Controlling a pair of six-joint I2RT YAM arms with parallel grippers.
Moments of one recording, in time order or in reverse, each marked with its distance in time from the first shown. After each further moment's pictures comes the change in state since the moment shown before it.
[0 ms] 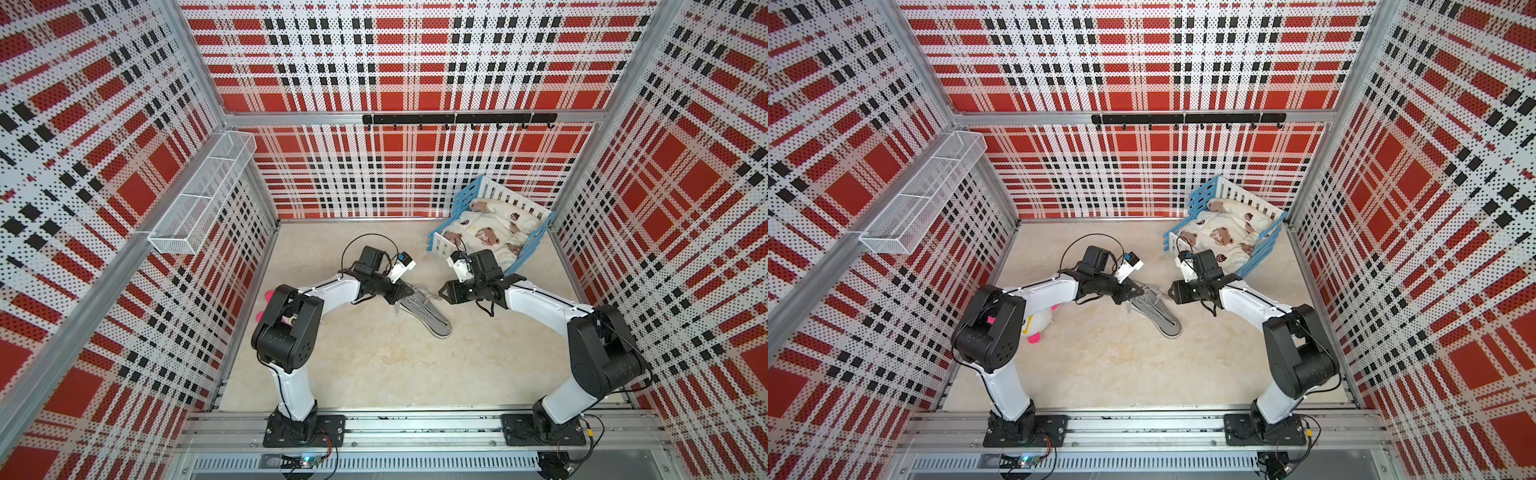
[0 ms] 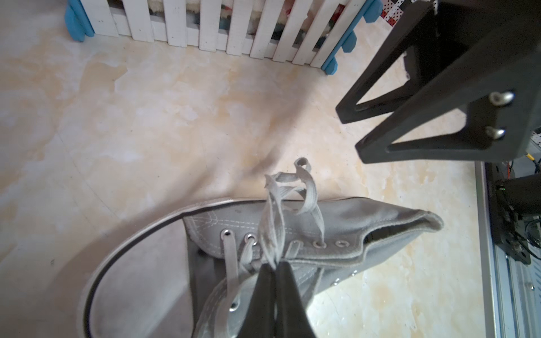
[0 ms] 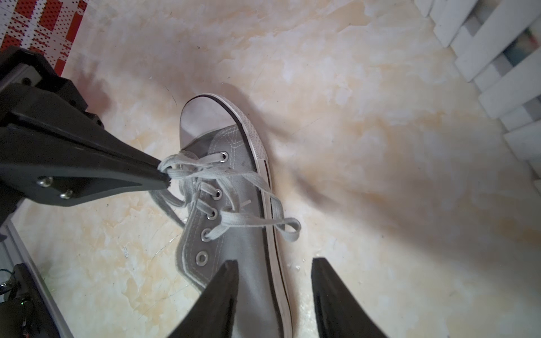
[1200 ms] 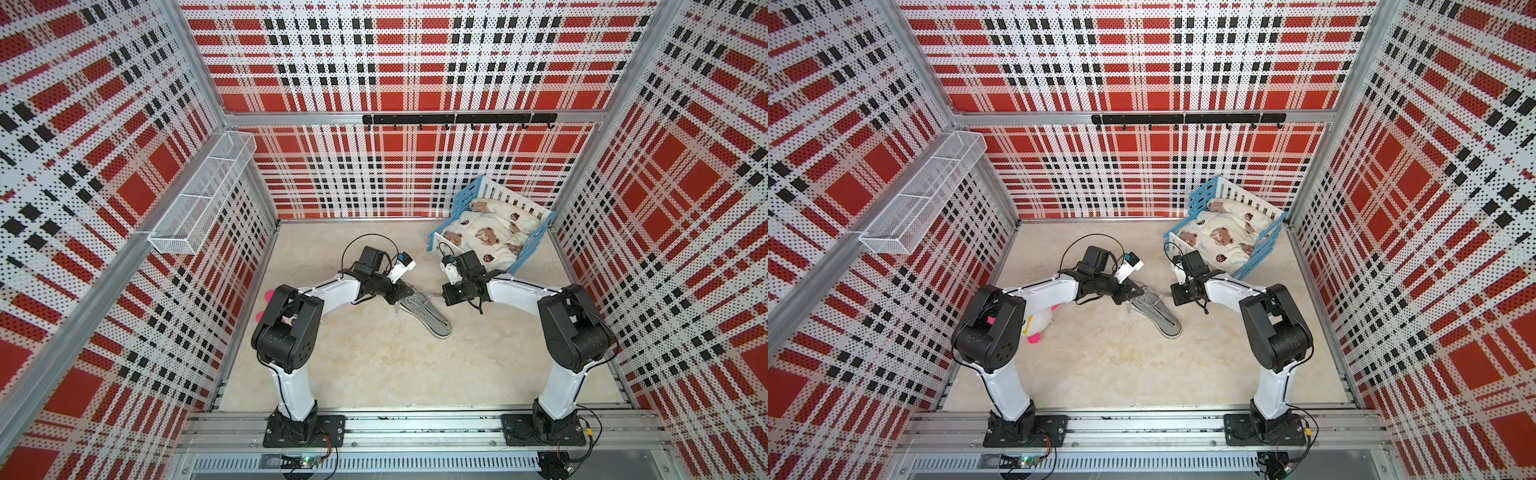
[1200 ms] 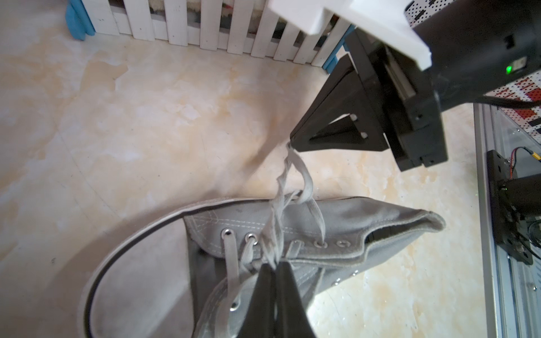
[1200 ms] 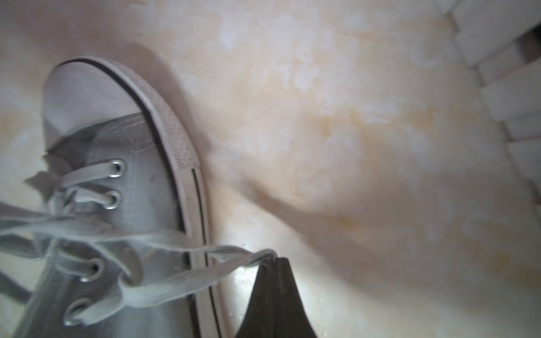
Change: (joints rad) left arm -0.003 0.000 0.000 -0.002 -0.003 0.000; right arm 0.030 0.166 0.095 -0.048 0.227 -0.062
